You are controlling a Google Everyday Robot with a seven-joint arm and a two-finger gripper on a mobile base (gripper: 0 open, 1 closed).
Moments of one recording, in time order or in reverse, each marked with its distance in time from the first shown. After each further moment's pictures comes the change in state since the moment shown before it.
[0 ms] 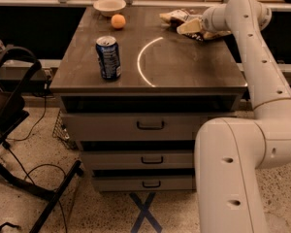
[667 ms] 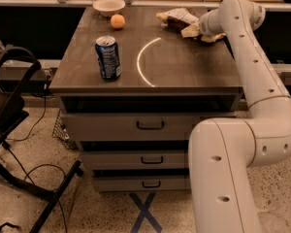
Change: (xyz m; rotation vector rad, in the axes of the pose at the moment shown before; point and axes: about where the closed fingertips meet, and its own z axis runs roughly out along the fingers) arm 0.029 0.003 0.012 0.029 0.125 0.048
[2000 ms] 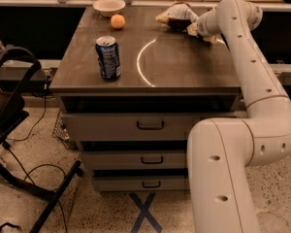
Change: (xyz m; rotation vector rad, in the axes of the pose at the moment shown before) arm 0.002 0.004 0.004 -0.006 0.004 -0.002
